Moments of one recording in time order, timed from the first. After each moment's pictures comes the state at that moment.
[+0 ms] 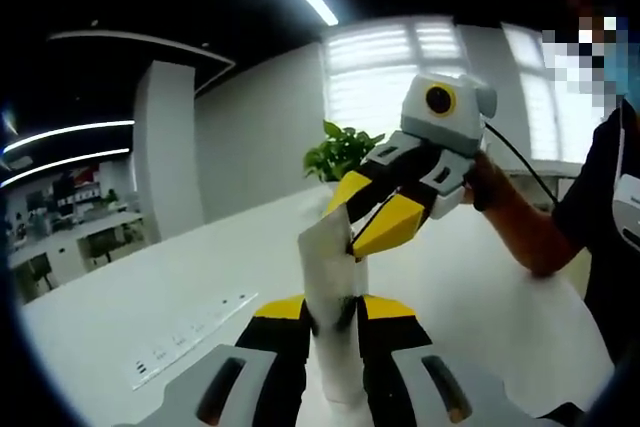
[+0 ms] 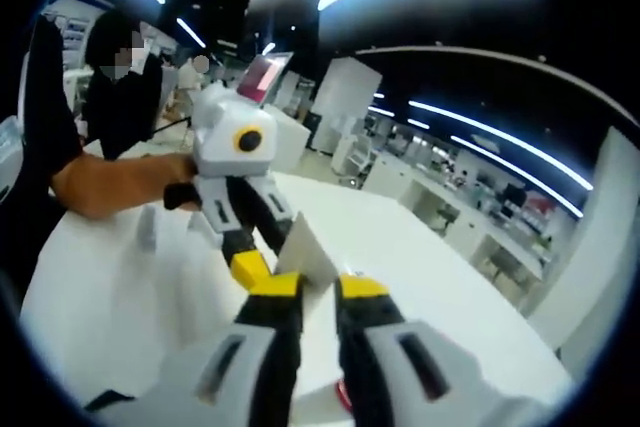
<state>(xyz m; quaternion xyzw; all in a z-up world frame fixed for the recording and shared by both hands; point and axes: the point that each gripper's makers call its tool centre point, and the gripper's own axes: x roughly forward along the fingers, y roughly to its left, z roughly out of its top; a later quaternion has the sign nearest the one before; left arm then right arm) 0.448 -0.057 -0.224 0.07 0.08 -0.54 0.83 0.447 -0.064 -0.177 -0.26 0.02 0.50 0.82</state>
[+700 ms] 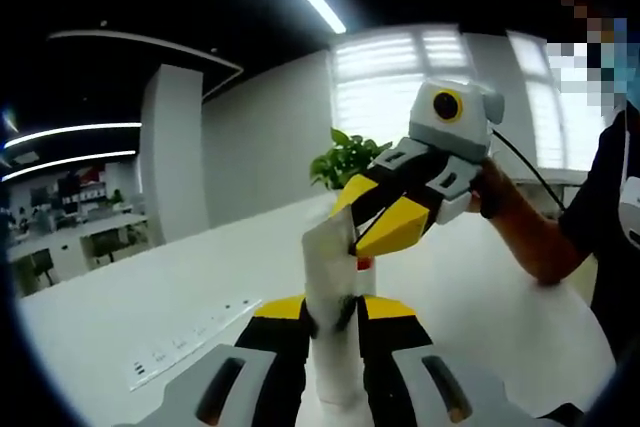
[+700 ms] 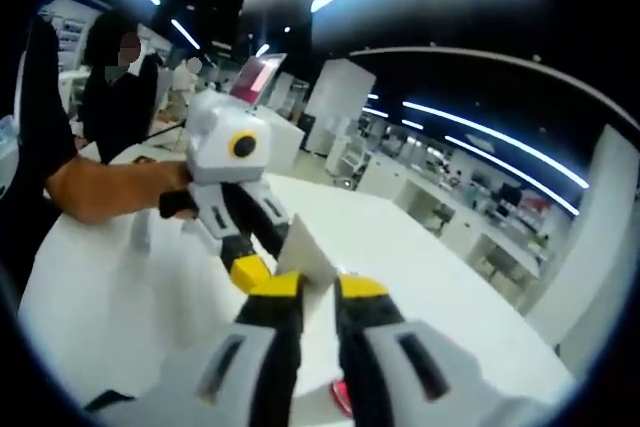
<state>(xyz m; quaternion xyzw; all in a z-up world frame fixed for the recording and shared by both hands) 0.457 -0.060 -0.223 0.05 0.07 -0.53 0.84 0.452 -0.065 -0.177 -0.26 0.01 0.50 0.83</state>
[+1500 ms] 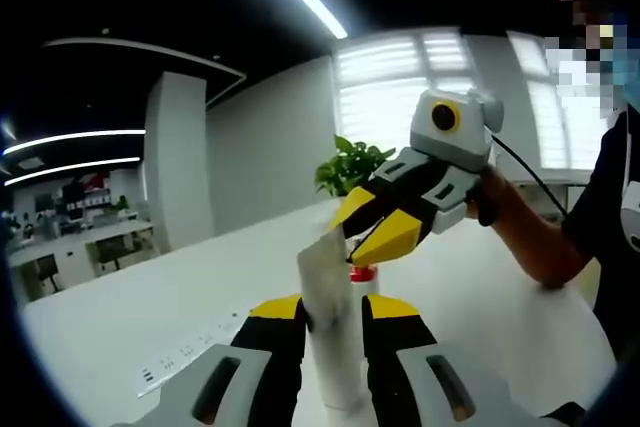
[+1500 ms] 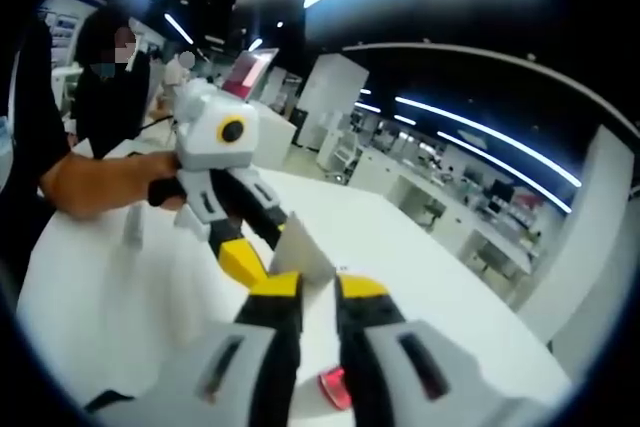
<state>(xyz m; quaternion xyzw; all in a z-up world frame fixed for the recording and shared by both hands) 0.457 -0.058 -0.210 0.05 0.06 -0.52 0.85 0.458 -0.074 -0.173 -0.27 0.02 0.48 0.84</state>
